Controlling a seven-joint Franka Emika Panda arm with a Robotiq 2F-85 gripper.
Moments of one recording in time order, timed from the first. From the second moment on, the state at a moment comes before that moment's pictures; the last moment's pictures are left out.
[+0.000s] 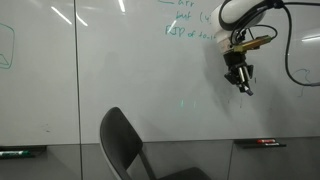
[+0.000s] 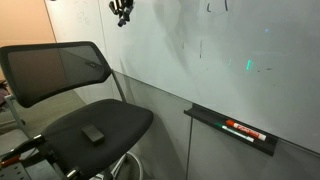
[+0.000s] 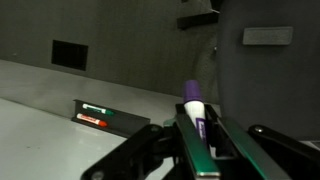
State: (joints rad) arm 0.15 0.09 0.06 -1.72 -0.31 1.53 0.32
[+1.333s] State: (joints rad) arm 0.17 0.12 0.17 -2.35 -0.02 2.46 -0.08
